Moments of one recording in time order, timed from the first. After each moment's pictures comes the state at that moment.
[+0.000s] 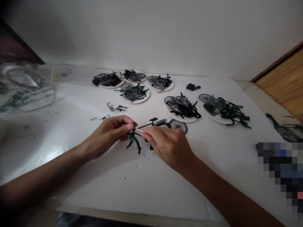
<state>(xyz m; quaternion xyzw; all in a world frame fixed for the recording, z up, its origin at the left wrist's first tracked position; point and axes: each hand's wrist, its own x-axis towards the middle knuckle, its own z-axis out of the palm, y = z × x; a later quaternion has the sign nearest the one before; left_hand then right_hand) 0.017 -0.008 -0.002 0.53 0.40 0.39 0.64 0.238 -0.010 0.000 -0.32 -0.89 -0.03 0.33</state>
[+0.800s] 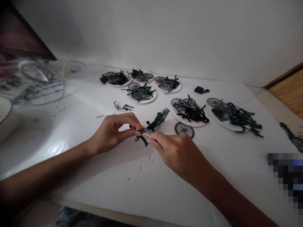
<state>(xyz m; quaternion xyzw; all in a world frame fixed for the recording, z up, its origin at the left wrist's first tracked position) 0.009 -0.003 -0.007 0.70 0.33 0.44 0.45 0.244 -0.019 0.008 -0.38 -0.90 0.07 0.19</state>
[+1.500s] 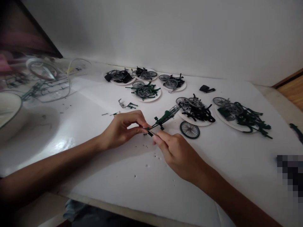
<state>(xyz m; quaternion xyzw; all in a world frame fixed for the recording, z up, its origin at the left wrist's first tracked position) 0.011 0.005 -0.018 0.72 0.30 0.44 0.44 0.226 -0.022 0.008 -0.48 -0.77 0.39 0.16</state>
